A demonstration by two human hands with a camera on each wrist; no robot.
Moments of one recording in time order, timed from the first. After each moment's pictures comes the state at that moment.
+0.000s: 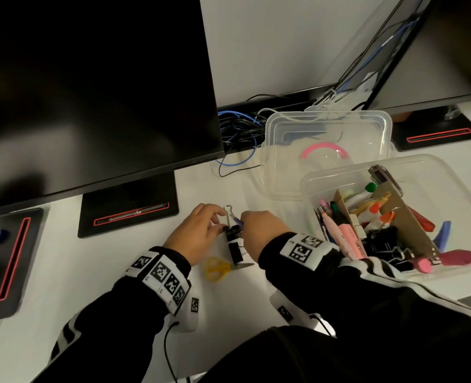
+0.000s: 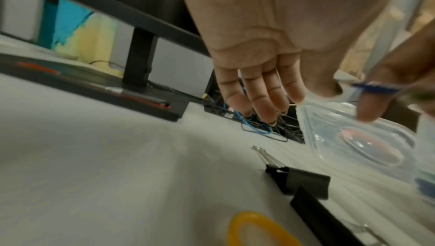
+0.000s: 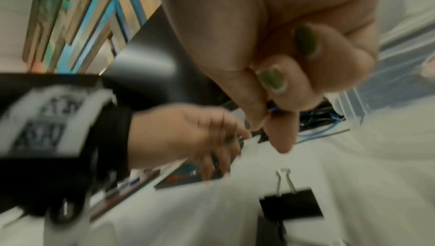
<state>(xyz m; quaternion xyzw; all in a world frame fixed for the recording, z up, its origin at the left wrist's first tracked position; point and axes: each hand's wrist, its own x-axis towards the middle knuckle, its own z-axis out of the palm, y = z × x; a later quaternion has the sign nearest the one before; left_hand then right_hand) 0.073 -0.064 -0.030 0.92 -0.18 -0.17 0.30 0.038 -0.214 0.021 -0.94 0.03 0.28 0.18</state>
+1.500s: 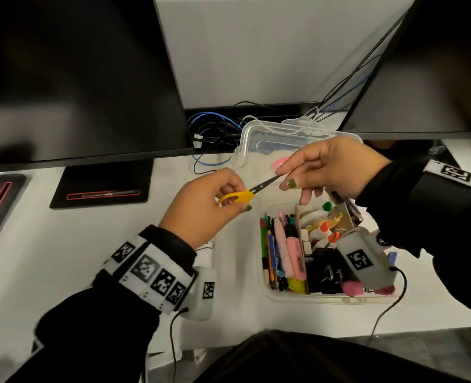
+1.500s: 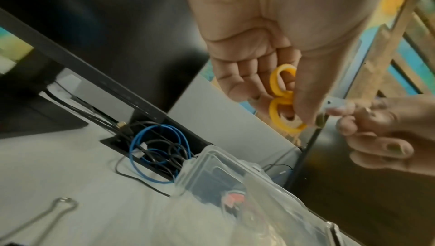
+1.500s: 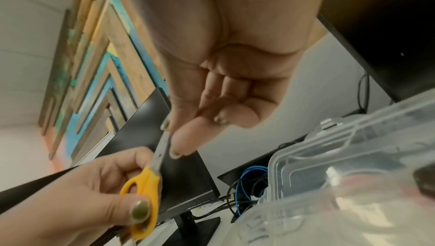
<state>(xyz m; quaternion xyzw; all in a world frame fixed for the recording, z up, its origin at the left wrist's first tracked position) 0.027 -0.187 0.067 0.90 -0.15 -0.03 0.41 0.047 -0.410 0.120 -0.87 -0.07 0.20 0.45</state>
